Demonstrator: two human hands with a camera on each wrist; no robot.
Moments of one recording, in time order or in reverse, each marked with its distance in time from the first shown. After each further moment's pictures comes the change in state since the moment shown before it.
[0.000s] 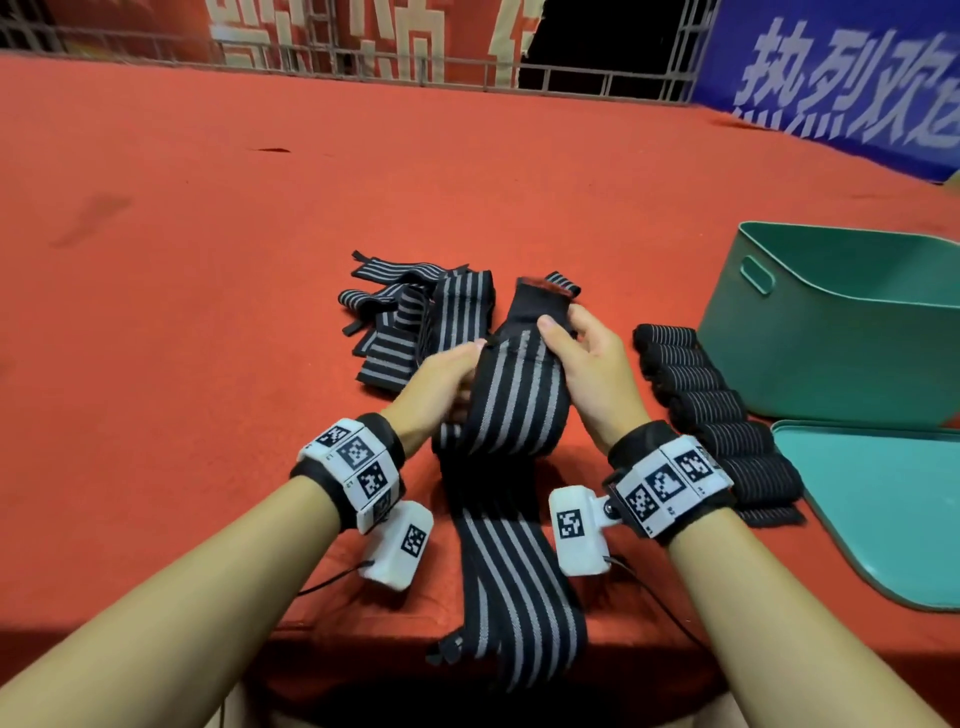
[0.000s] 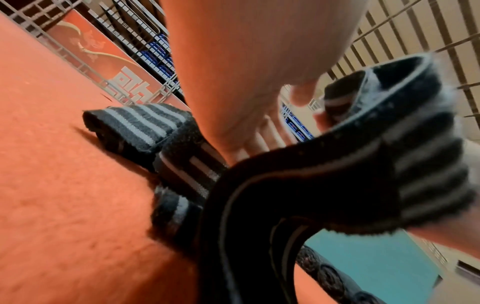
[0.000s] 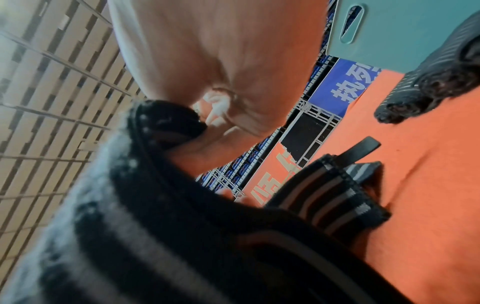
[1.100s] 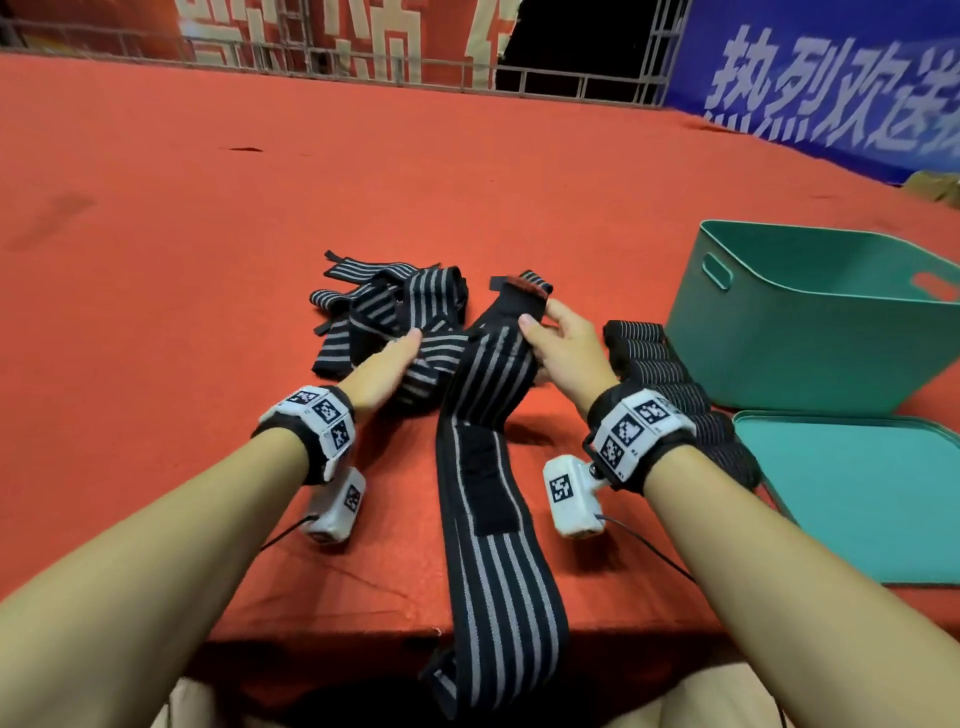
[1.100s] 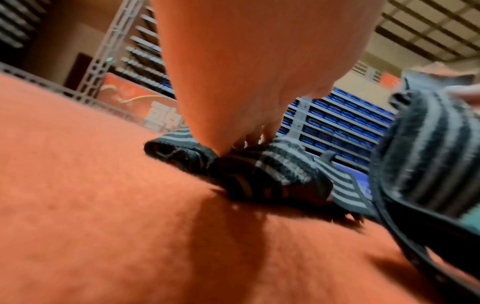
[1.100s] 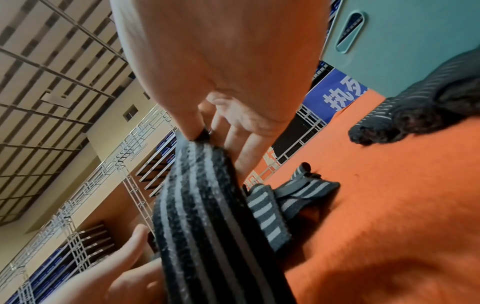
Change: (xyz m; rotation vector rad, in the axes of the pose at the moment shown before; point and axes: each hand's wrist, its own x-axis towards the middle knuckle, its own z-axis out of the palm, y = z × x) left_hand 0.037 -0.019 -0.039 0.252 0.038 -0.065; right_hand 0.038 0.032 -0.024 -0.166 -0.027 0.081
